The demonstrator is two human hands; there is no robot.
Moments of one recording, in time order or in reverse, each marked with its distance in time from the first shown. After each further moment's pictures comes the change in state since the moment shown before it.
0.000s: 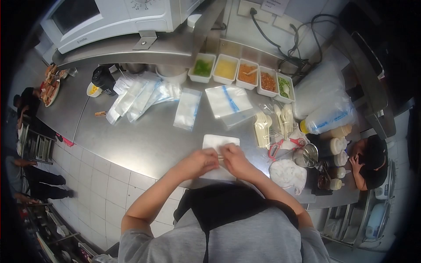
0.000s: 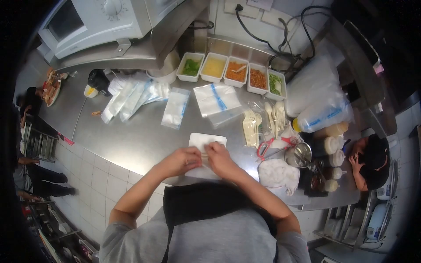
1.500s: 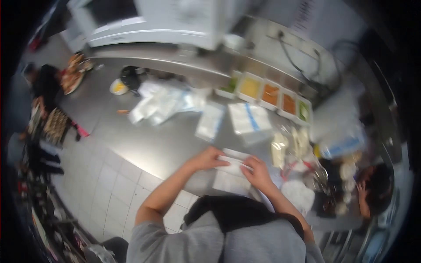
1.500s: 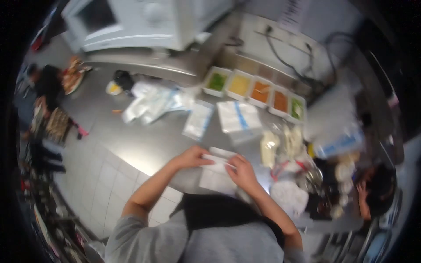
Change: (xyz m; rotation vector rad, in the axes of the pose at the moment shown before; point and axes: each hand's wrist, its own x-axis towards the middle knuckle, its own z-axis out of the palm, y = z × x) left_hand 0.012 -0.062 -0.017 -0.138 0.076 -0.225; right_hand 0.009 0.006 -0.018 0.012 0.125 0.004
